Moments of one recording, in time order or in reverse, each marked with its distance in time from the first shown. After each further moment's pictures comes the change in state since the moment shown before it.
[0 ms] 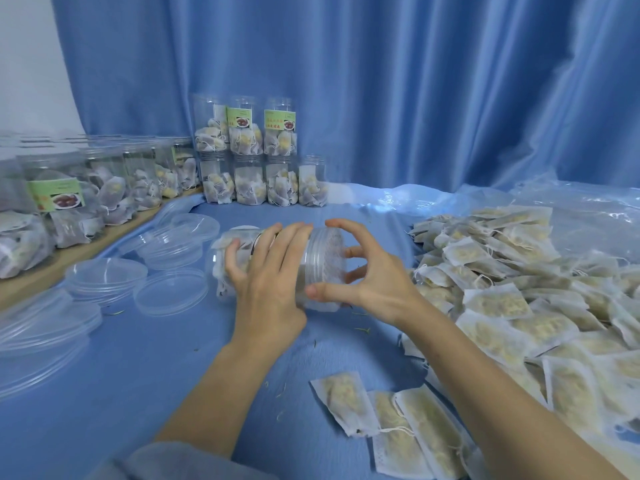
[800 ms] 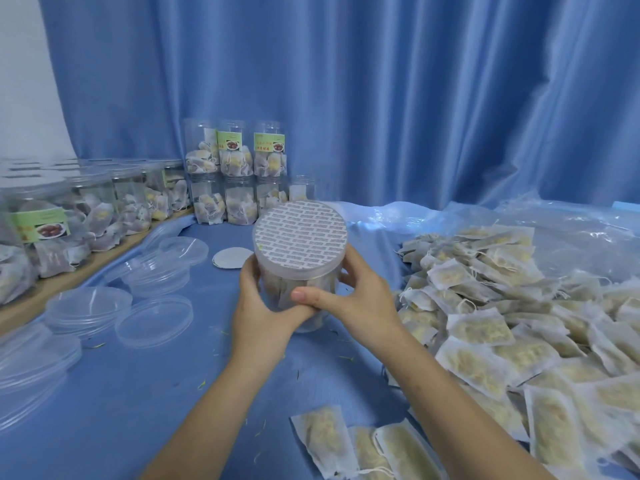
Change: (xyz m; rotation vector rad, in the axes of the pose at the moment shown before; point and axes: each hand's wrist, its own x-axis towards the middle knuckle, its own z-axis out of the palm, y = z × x) left_hand 0.013 0.020 0.002 -0.899 -0.101 -0.670; right_hand 0.008 0.002 0.002 0.189 0.146 -0.033
